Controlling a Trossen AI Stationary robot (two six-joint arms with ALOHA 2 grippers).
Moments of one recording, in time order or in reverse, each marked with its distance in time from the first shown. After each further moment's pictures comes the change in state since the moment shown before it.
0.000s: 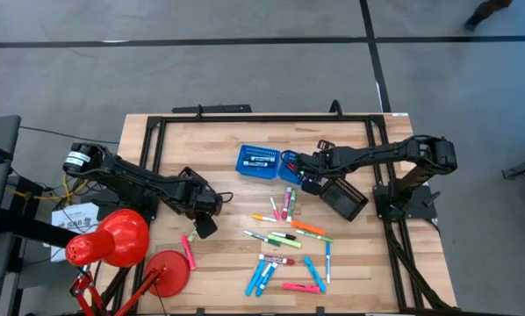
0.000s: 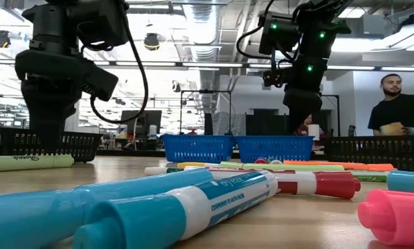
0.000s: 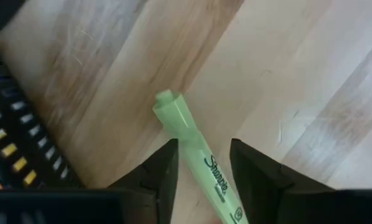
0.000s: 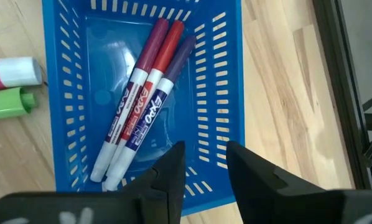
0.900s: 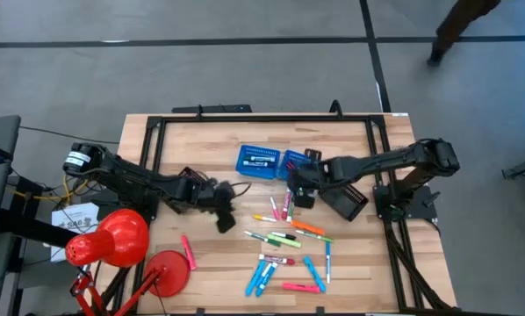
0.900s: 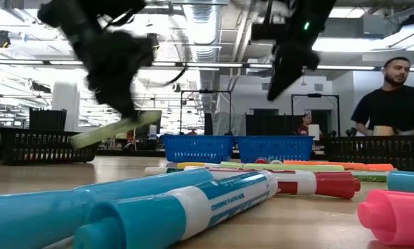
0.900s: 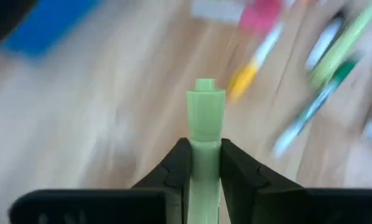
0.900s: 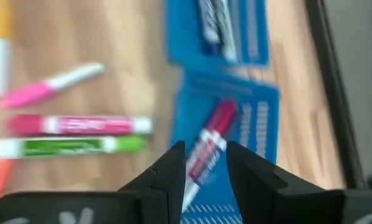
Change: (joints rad) left arm 0.013 0.001 0.030 0.416 -0.273 0.196; right arm 0.214 -0.007 0.181 -0.040 0.001 -0.055
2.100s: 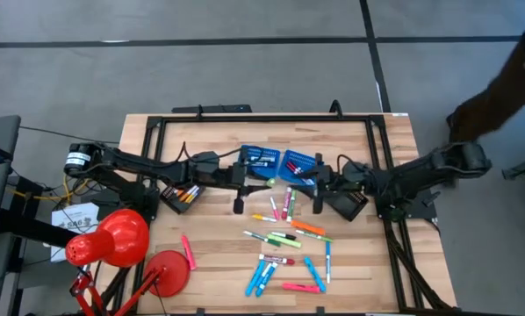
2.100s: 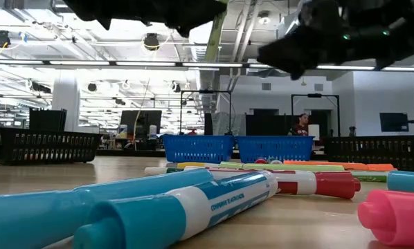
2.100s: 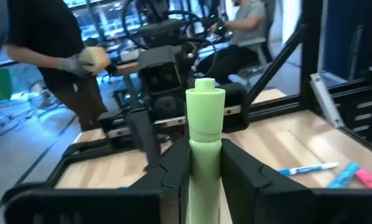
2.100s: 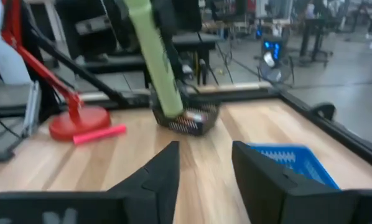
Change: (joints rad) left arm 0.179 -0.001 0.036 0.874 0.299 0.789; right arm -0.065 -0.298 -0.803 1.623 -0.369 -0.053
